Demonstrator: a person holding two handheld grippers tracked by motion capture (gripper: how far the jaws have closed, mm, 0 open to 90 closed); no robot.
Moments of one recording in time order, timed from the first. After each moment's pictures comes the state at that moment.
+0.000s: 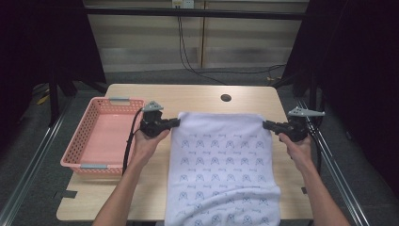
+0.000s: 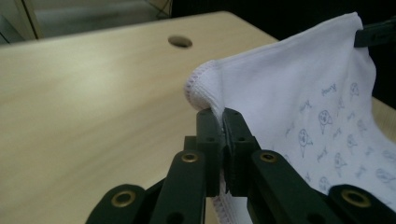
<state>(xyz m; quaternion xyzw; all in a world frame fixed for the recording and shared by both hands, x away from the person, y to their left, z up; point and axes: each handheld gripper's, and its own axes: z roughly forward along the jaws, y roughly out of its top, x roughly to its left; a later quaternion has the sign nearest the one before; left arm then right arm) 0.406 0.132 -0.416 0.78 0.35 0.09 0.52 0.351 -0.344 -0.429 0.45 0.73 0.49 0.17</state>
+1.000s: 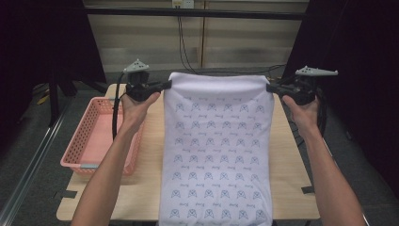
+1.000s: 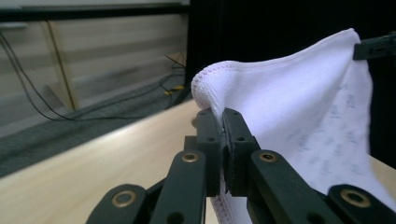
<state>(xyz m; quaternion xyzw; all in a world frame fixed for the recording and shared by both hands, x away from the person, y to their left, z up) 0.433 0.144 -0.329 0.76 0.32 0.14 0.55 0.391 -0.333 -0.326 0.43 0.71 0.51 0.22</state>
